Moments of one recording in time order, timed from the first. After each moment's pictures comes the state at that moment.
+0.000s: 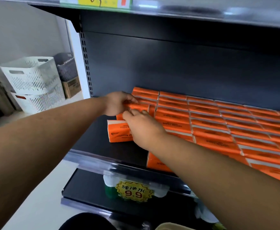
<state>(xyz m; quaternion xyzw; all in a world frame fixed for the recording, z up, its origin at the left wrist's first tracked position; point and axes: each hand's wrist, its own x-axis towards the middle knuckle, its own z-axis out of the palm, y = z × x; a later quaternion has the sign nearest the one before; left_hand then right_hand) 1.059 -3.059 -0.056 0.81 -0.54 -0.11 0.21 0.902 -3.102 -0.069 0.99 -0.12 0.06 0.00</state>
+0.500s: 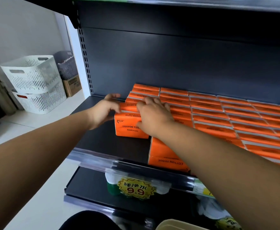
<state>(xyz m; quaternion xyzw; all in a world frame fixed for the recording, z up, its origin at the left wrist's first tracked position) 1.053 -3.028 -0.091 0.67 -0.28 -0.33 0.60 0.908 -3.130 -0.066 0.97 -0.22 0.07 0.03</state>
